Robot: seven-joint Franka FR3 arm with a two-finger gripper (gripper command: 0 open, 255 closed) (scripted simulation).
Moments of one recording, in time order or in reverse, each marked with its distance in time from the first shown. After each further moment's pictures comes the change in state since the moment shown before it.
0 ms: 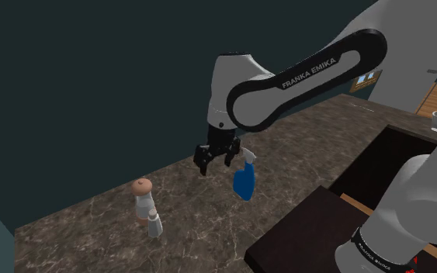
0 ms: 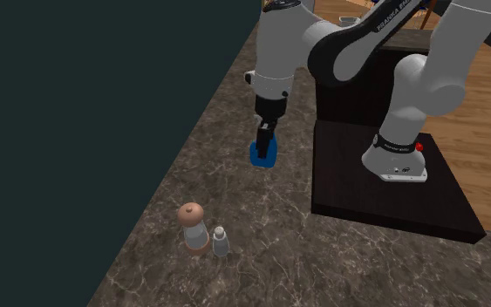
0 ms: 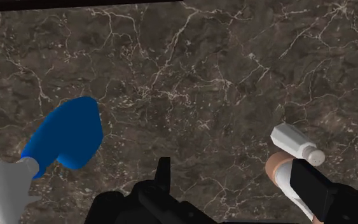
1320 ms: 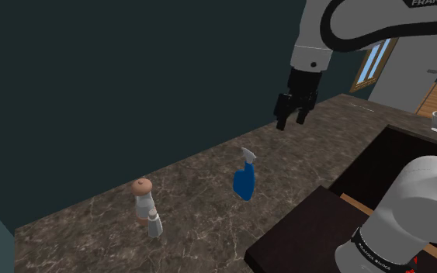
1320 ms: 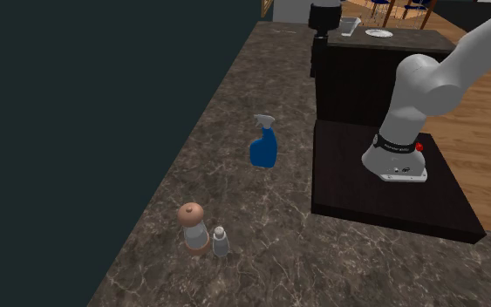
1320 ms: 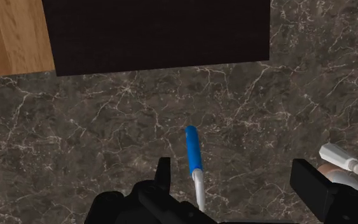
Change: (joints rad) arm -0.073 -0.601 -0.299 -0.111 -0.016 -0.562 -0.320
